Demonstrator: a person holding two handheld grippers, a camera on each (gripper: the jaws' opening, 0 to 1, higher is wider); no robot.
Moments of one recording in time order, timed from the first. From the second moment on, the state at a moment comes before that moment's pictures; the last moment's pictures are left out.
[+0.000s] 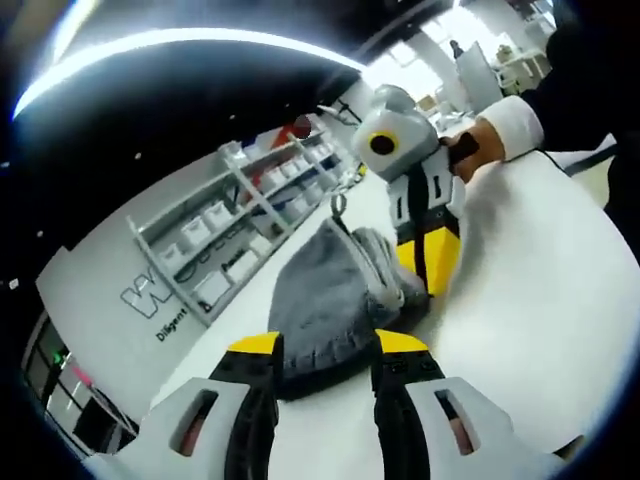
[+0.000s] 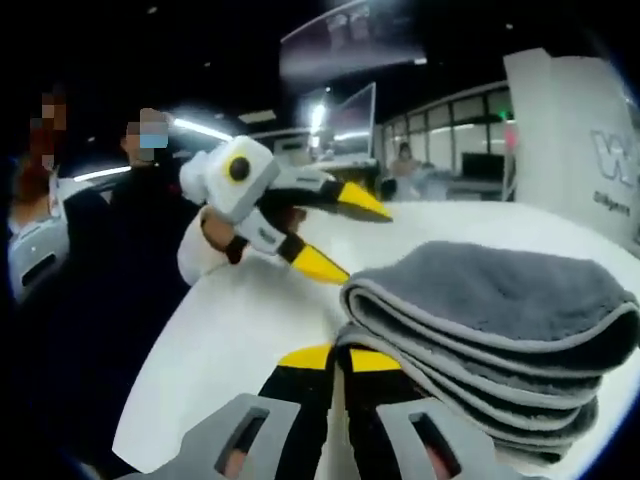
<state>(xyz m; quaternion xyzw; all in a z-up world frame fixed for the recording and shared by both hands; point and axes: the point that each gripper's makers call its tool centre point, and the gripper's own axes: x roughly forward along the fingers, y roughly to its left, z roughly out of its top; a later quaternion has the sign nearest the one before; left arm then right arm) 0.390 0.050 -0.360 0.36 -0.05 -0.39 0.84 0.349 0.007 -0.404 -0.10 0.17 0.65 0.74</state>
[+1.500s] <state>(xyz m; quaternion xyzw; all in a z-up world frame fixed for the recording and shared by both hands) 0.371 0.035 -0.379 0.39 -0.04 -0.44 0.81 0.330 0.012 -0.403 -0.12 0.16 0.68 0.70</state>
